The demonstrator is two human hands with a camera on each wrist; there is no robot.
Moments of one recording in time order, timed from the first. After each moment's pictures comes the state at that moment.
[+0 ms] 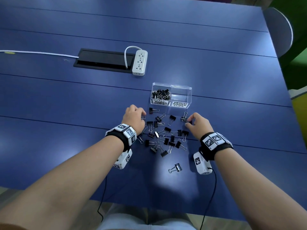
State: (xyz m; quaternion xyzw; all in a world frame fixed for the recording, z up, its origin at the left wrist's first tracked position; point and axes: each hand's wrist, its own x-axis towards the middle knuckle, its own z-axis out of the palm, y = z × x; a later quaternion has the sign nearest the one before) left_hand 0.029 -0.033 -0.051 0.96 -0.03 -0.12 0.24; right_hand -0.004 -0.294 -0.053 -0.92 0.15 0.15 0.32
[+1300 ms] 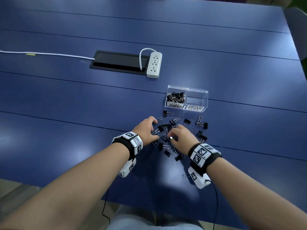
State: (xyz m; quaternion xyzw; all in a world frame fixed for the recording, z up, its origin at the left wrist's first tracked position) left_hand 0.011 -0.008 -0.053 0.91 -0.05 -0.27 0.30; right_hand -0.020 -0.197 -0.059 -0.93 -0.07 0.22 0.28
